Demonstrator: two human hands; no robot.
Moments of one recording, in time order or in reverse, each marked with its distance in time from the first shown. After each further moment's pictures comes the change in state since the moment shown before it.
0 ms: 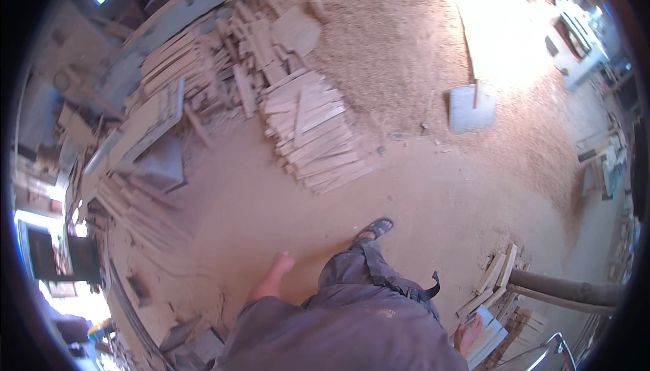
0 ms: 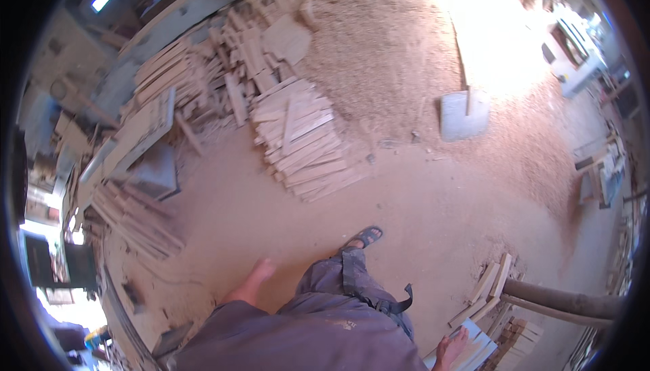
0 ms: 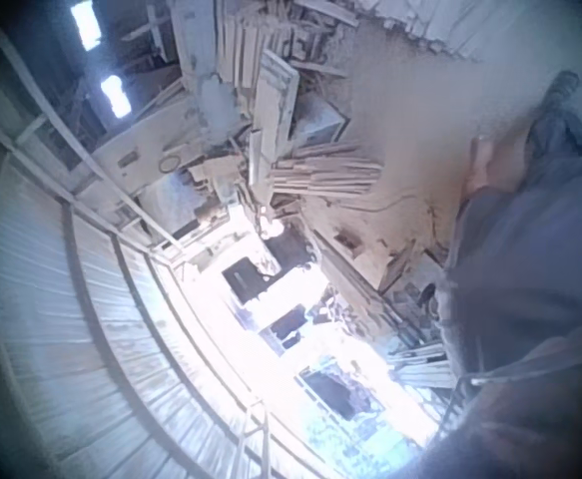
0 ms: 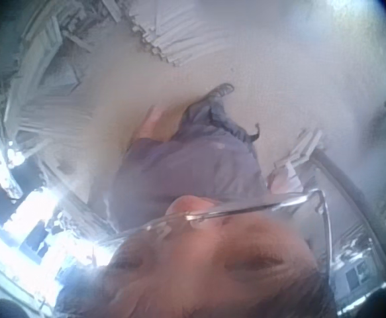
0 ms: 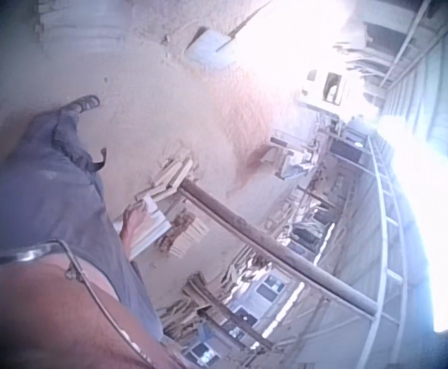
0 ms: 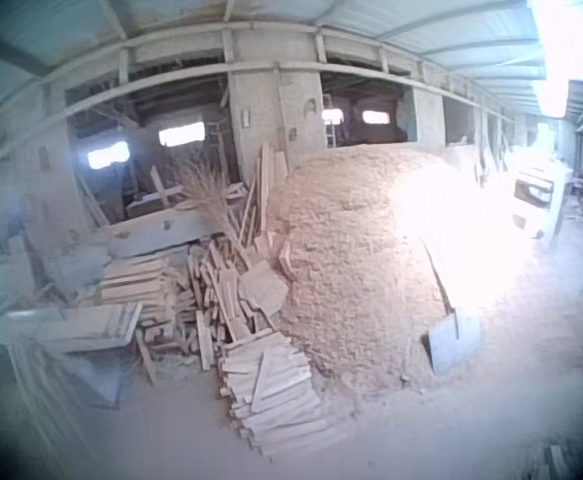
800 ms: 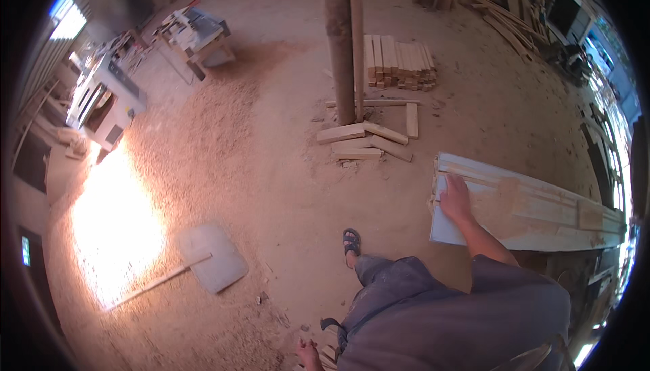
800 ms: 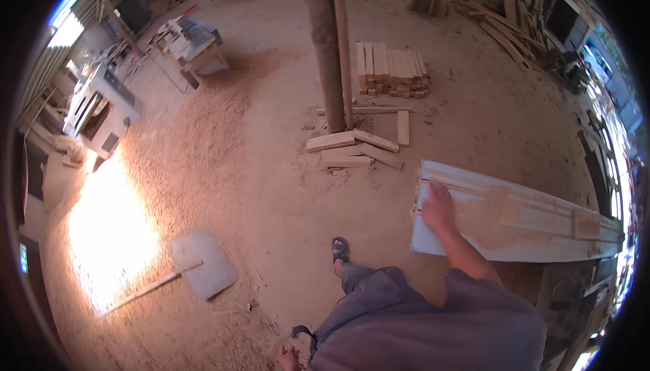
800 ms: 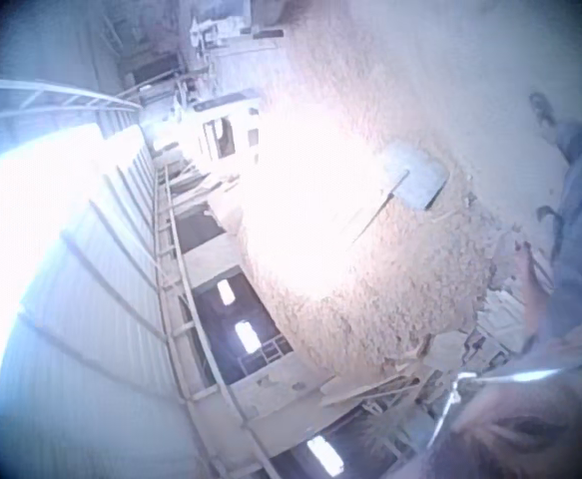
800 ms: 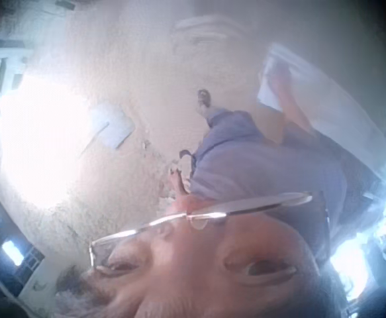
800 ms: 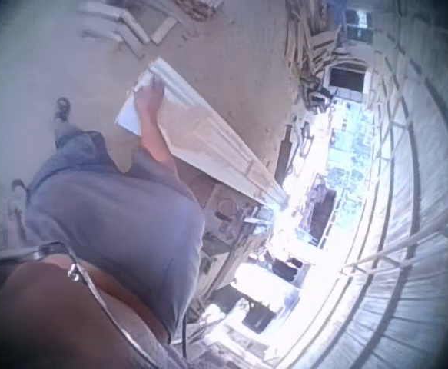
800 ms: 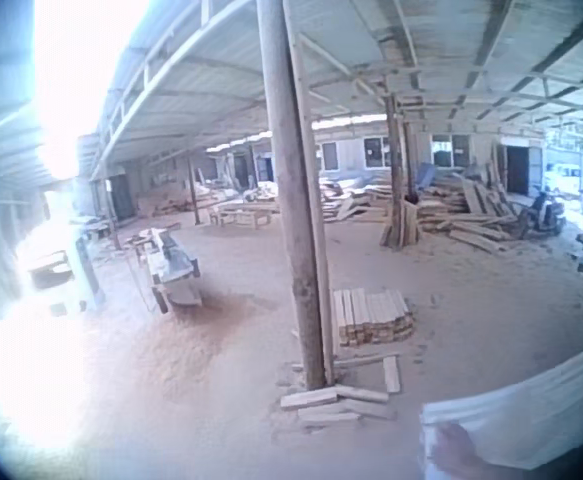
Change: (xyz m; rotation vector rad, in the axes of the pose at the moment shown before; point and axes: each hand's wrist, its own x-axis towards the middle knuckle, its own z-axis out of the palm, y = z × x) left_hand 0.187 0.645 0.124 0.151 -0.551 0.786; right_hand 0.104 0.046 0.001 0.091 0.548 1.248
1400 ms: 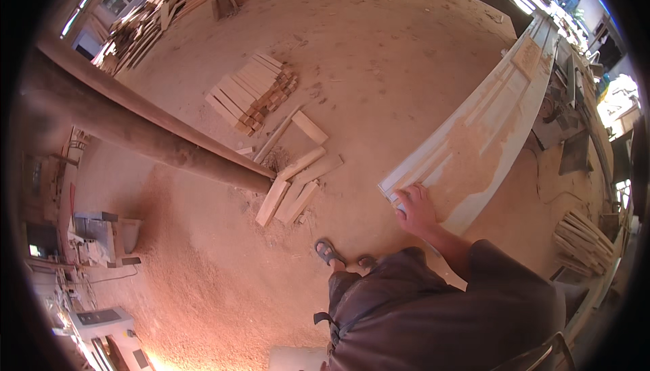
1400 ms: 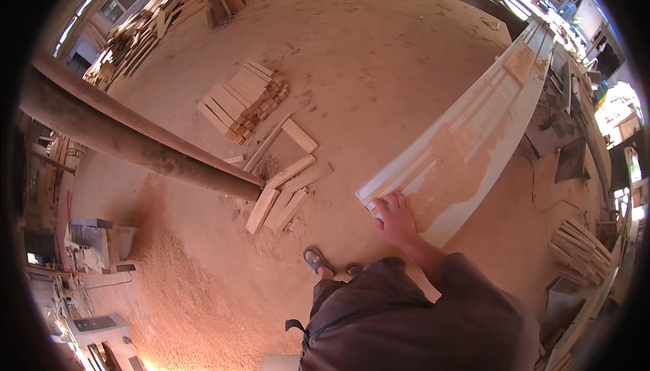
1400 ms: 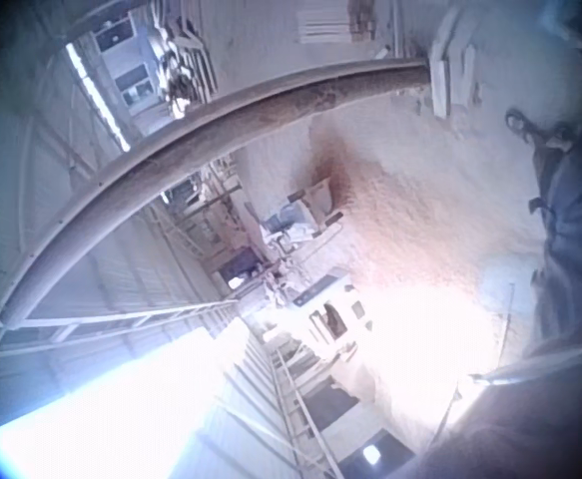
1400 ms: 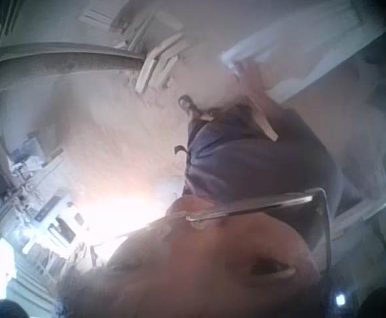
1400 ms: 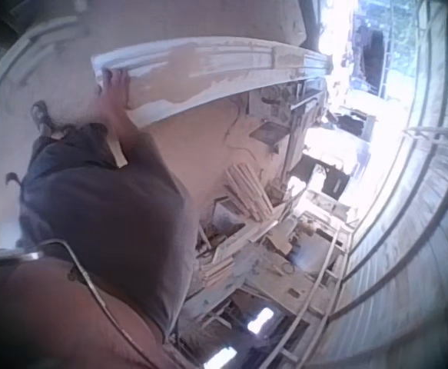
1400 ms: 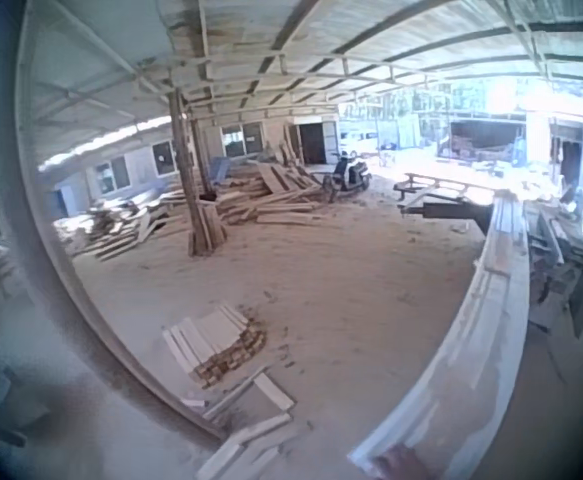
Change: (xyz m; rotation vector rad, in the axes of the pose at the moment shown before) left_hand 0.306 0.389 0.295 0.400 -0.435 -0.310; right_hand 0.067 -0.052 0.004 -0.036 0.232 0.472
